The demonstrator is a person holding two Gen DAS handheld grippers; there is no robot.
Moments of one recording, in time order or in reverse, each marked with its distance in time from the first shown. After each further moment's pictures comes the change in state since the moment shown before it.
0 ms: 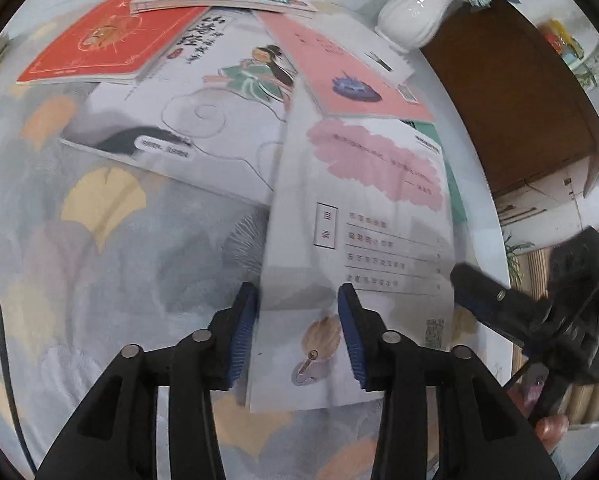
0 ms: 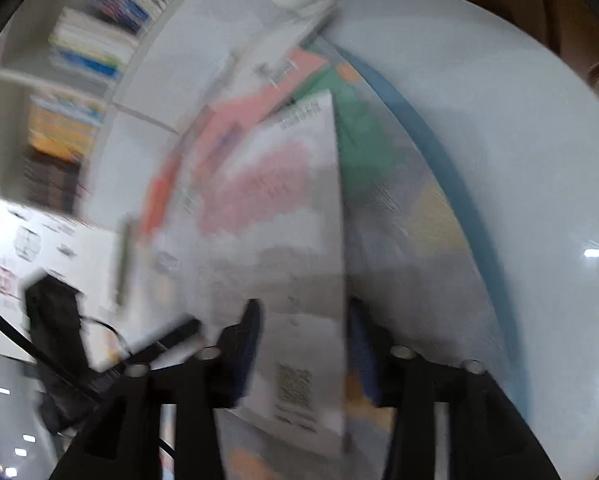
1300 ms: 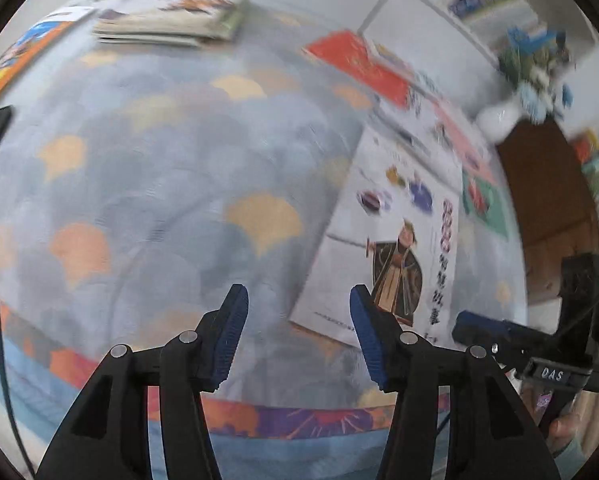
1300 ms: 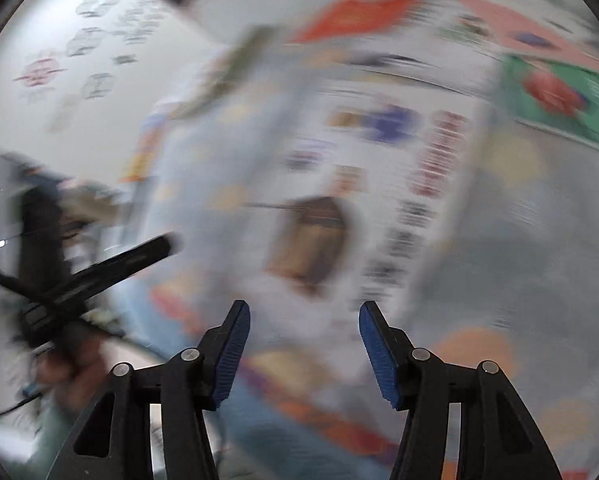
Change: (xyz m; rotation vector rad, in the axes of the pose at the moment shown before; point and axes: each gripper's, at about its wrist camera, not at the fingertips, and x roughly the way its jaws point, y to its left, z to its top) left arm -0.132 0.150 -0.149 -0.293 -0.196 0.120; right arm 0.062 0.165 -0.163 -0.524 0.360 -0.089
